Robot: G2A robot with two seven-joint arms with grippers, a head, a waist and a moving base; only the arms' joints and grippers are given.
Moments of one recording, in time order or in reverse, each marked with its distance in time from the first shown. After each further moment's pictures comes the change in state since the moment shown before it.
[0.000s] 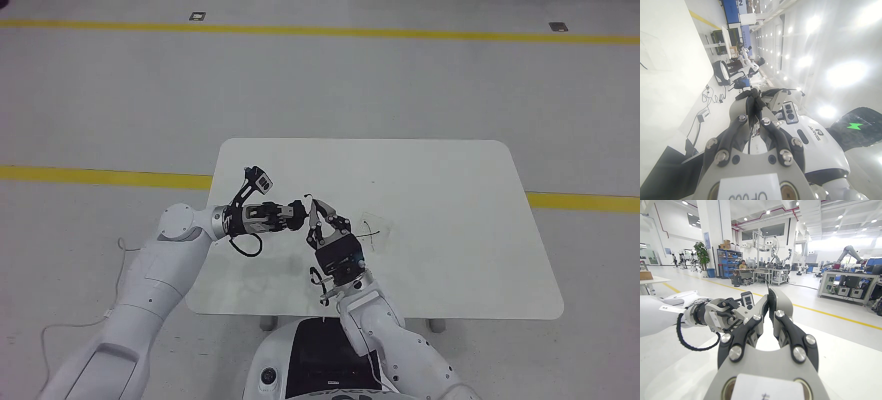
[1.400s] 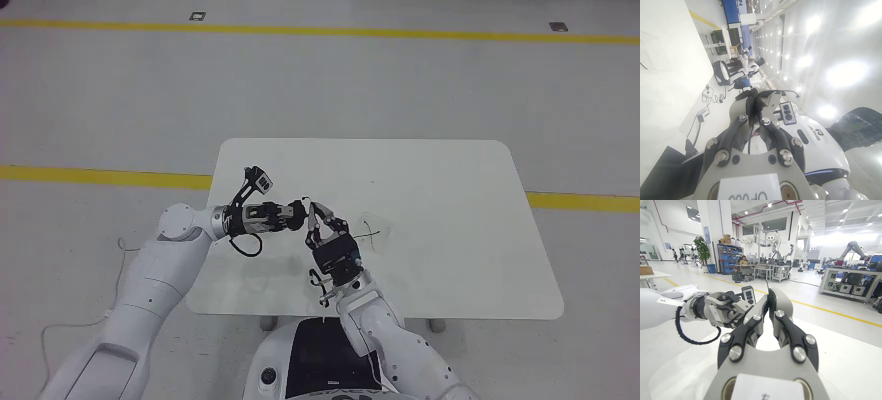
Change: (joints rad) left arm 0.000 0.000 0.000 0.000 0.000 0.000 0.000; right arm -0.005 -0.006 0.006 0.013 -0.013 -0.018 0.034
